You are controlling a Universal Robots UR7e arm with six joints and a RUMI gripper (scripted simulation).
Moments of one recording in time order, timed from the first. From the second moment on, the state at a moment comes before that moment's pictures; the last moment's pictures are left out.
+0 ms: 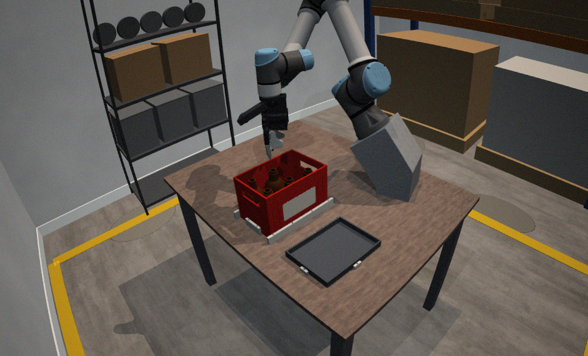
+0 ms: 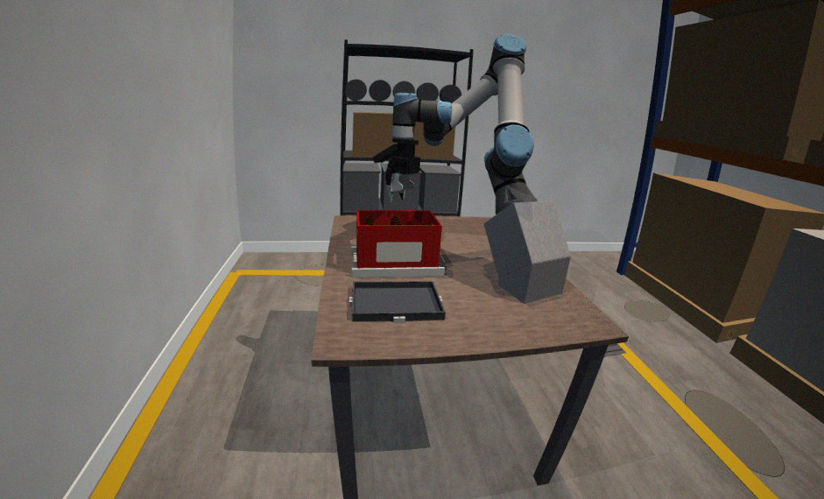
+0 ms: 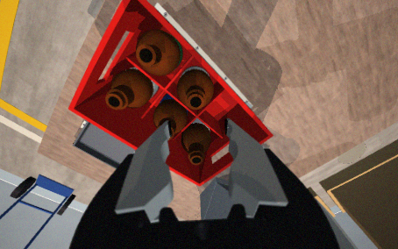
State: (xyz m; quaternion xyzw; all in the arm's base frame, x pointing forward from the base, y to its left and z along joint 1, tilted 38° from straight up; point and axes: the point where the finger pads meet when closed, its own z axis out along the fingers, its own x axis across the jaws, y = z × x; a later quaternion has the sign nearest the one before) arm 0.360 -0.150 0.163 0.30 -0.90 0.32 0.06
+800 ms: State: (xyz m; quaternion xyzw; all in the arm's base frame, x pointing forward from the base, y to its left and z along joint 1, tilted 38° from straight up) arm 0.361 -0.163 0.143 0.30 -0.90 0.32 0.06
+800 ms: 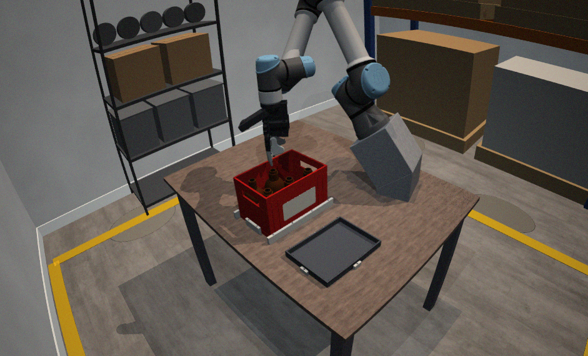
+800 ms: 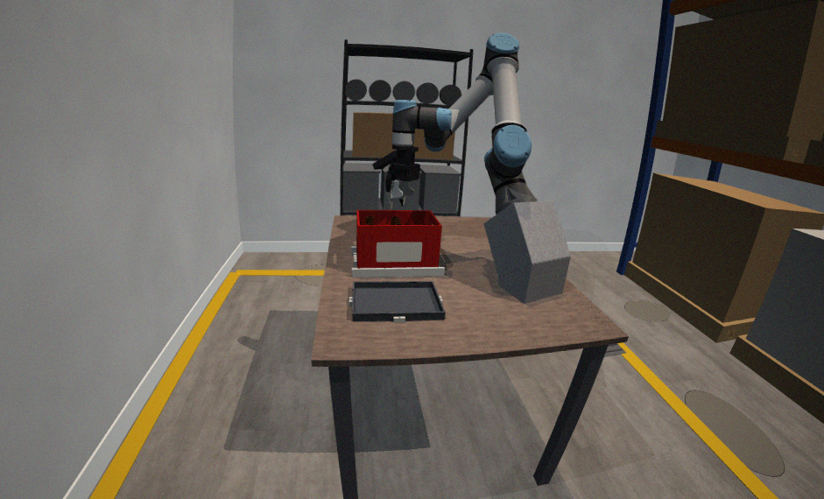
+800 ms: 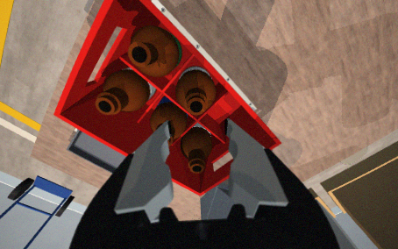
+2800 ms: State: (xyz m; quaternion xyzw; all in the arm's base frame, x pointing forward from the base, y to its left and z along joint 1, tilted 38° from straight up) arm 0.364 -0.173 0.130 0.30 -0.90 0.32 0.06
